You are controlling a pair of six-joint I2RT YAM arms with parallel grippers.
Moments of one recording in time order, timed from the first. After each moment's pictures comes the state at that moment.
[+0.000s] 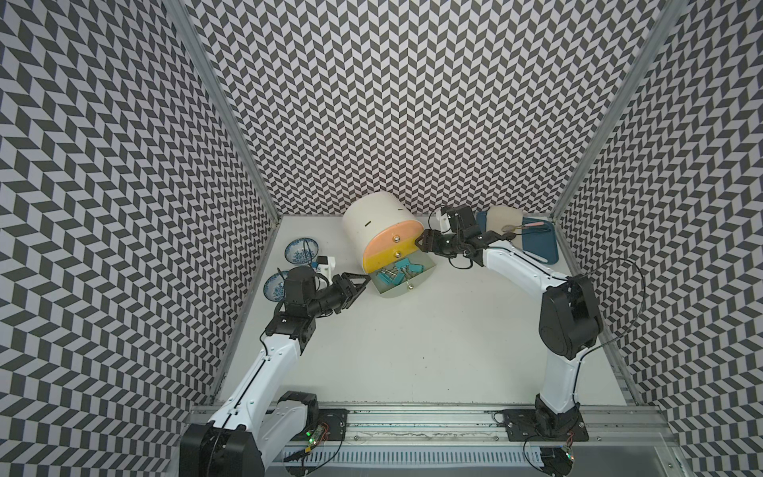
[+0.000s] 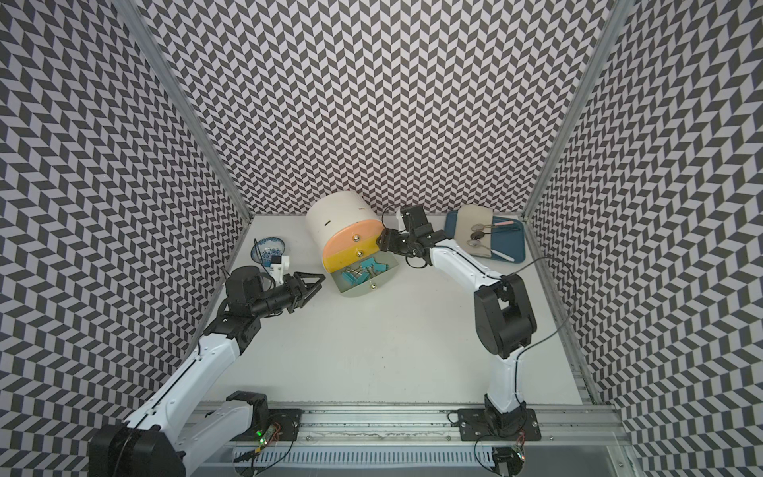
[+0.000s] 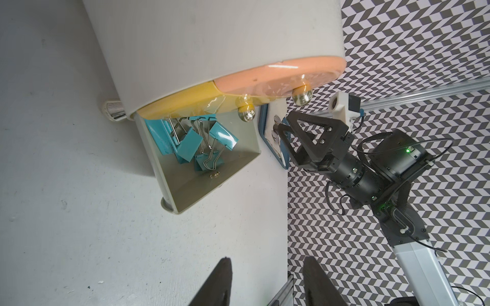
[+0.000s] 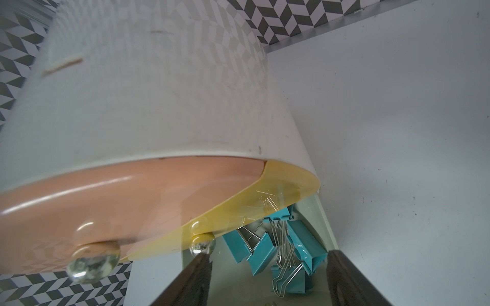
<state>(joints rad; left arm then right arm) -0.13 0.99 0.63 -0.04 0.70 -1.01 0.46 1.93 1.59 -0.36 -0.28 0.59</state>
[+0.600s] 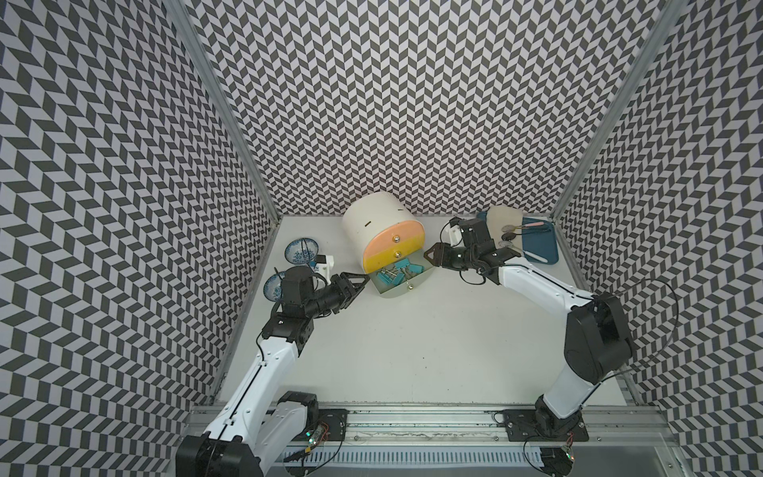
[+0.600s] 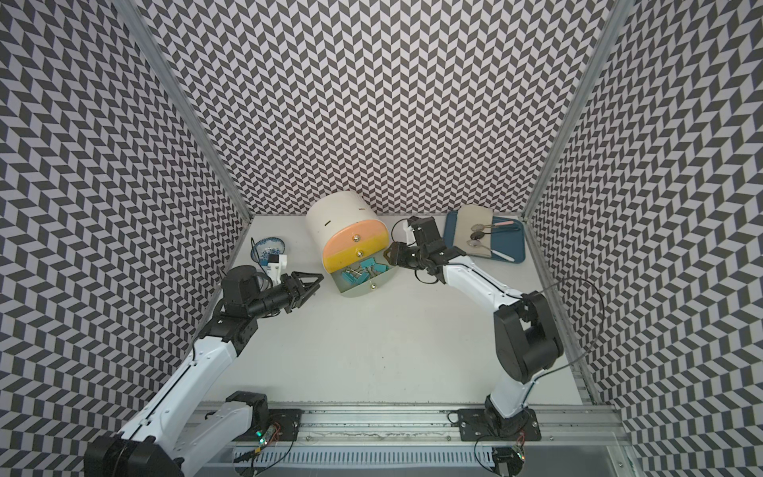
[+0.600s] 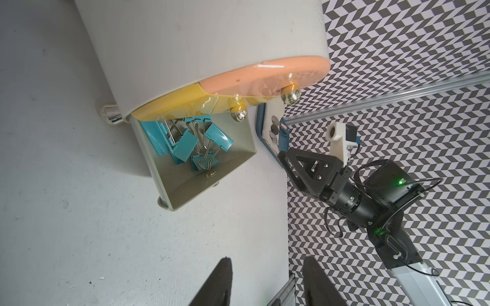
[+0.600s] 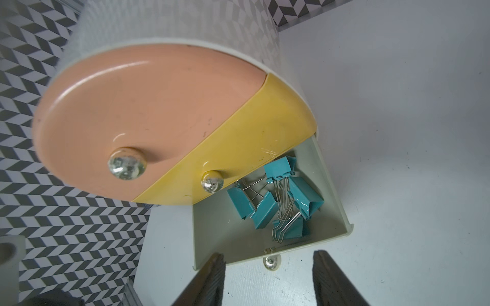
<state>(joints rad) -0.13 0.94 0.65 -0.10 0.69 -0.99 0.46 1.69 1.27 -0.25 -0.35 0.59</state>
